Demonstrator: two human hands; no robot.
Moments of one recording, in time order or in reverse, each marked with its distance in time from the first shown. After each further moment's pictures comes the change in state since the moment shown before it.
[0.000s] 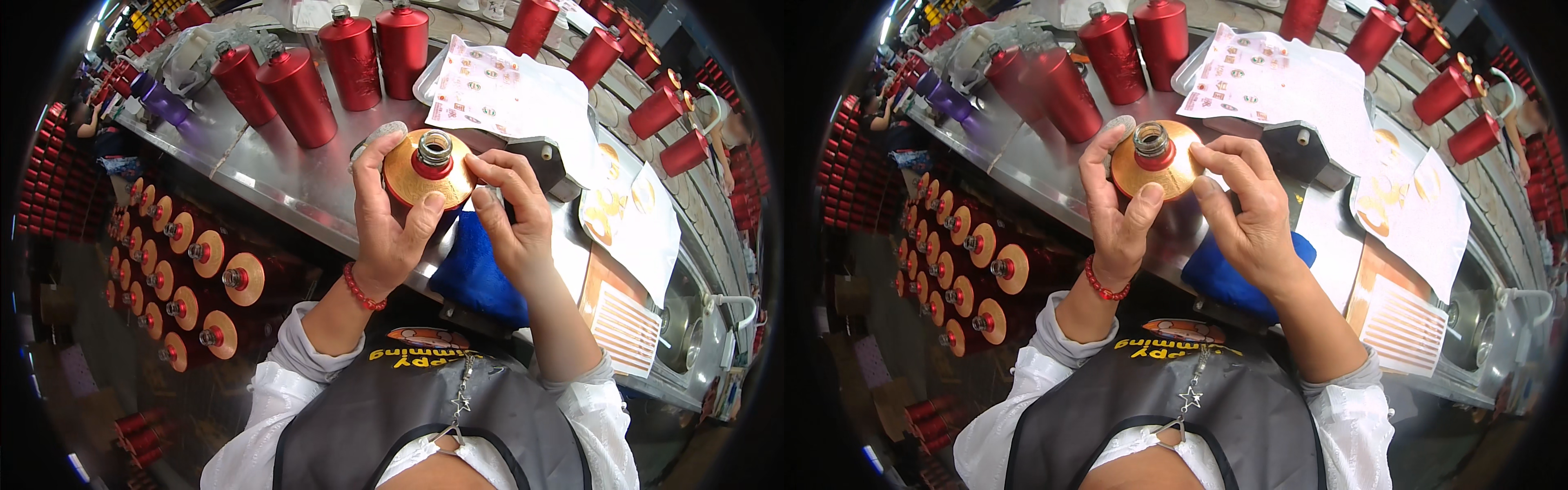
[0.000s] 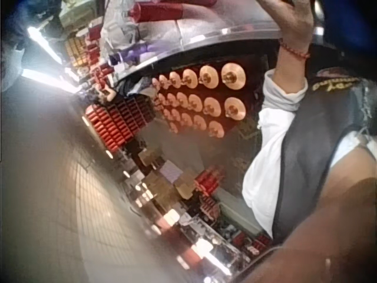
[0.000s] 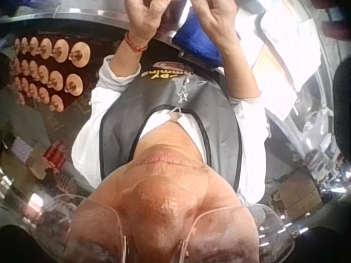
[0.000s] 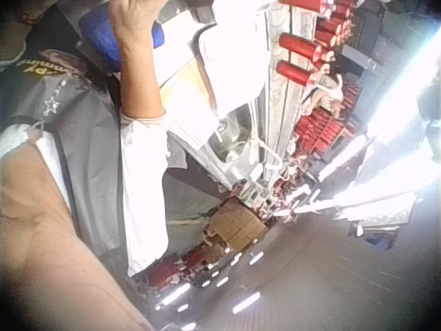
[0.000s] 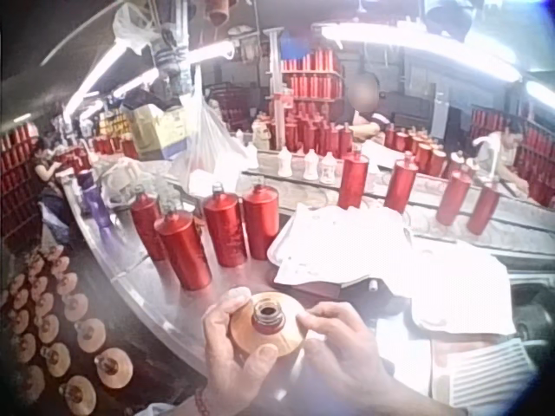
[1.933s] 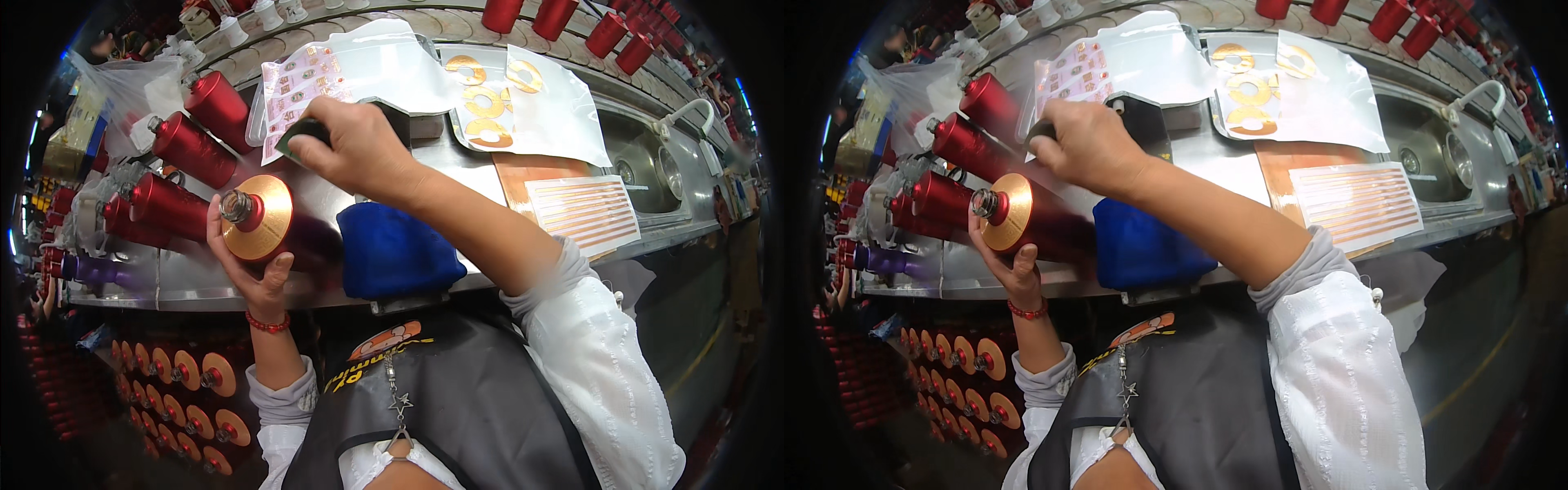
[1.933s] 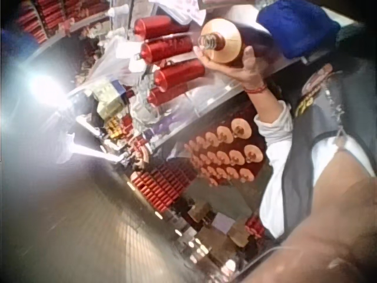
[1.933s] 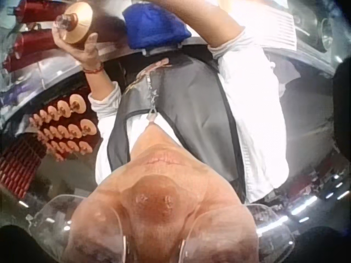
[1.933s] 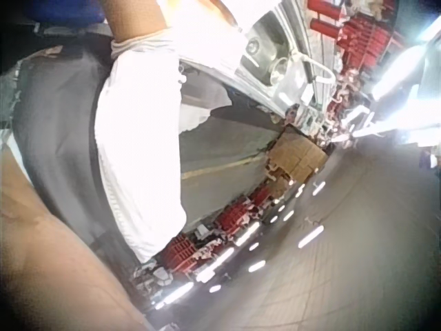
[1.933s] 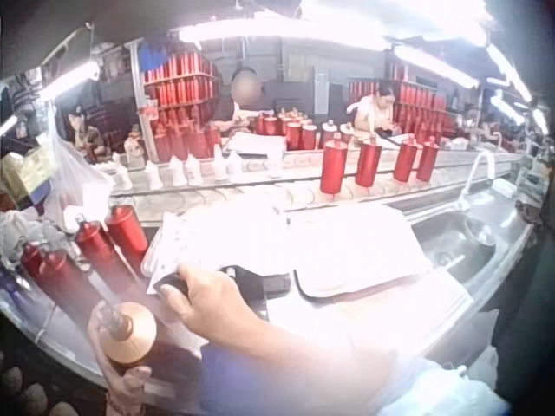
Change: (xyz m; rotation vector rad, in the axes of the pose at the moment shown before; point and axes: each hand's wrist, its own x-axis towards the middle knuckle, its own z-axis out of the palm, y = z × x) left_hand 0.001 -0.037 -0.024 0.013 -0.160 -0.019; right_hand 0.041 0.021 -0.032 -0.198 0.152 0.179
